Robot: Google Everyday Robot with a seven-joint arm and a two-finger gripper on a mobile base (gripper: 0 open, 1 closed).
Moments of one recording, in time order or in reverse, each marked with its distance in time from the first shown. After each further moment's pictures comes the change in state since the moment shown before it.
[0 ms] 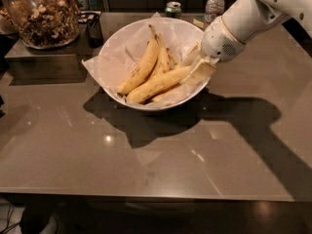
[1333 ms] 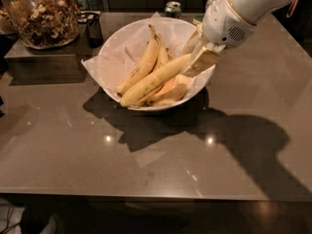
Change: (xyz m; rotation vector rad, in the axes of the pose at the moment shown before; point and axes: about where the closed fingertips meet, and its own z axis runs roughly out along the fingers) arm -0.042 0.033 -0.043 0.044 0.062 -0.096
